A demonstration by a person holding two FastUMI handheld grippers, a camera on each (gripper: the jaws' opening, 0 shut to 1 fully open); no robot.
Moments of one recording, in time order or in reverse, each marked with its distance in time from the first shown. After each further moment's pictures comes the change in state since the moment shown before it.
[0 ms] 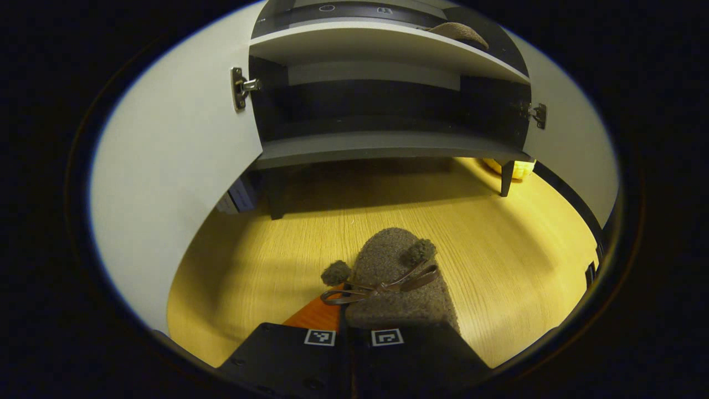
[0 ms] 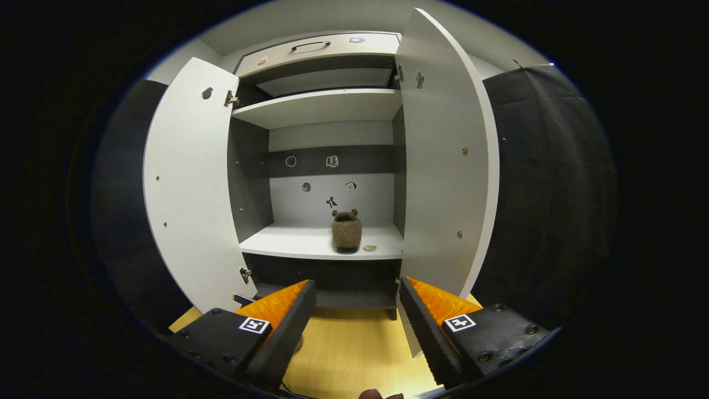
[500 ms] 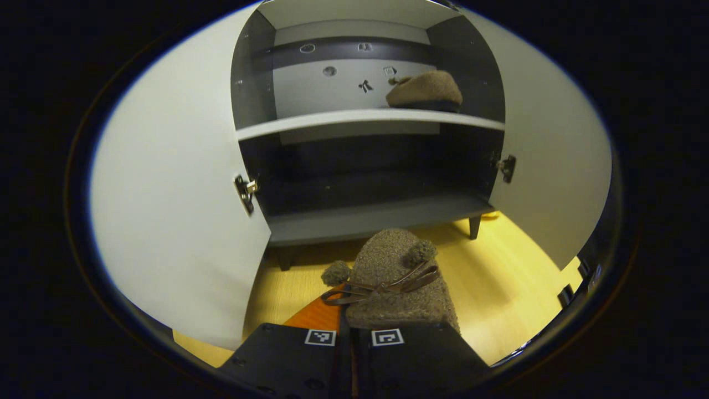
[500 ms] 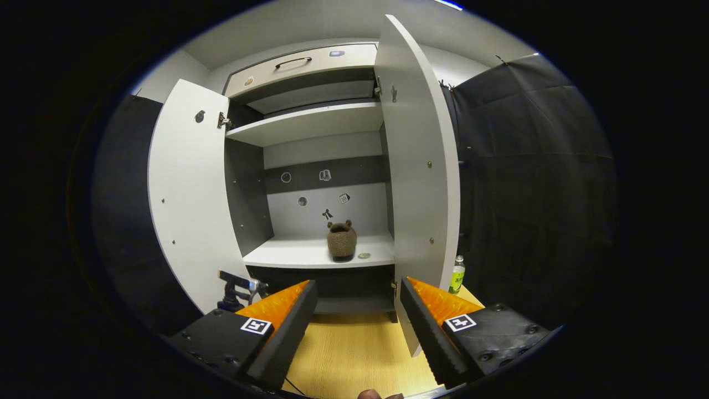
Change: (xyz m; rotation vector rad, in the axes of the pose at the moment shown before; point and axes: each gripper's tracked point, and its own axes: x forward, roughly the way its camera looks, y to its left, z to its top) left arm -0.097 -0.031 0.126 0.014 -0.172 -0.006; right arm -0.026 -0.021 0.022 0.042 -0.063 0.006
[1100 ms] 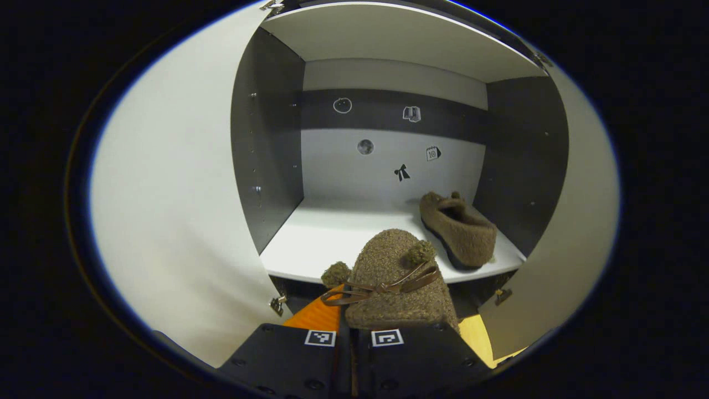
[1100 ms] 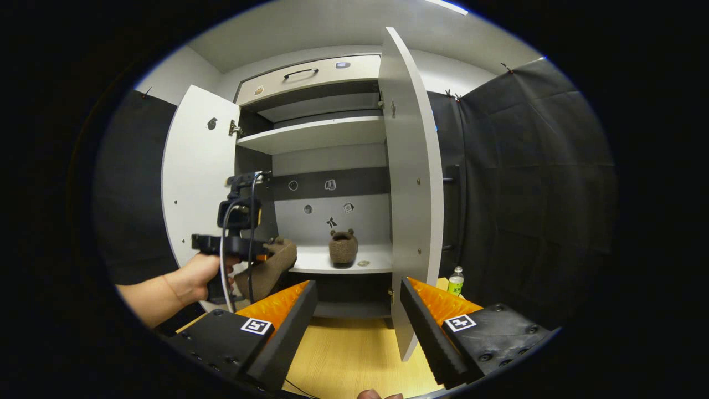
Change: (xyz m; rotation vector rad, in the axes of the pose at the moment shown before) left arm 0.007 0.038 0.230 -0.162 -0.086 0.123; right arm -0.016 -0.005 0.009 -0.006 -0.039 0.055
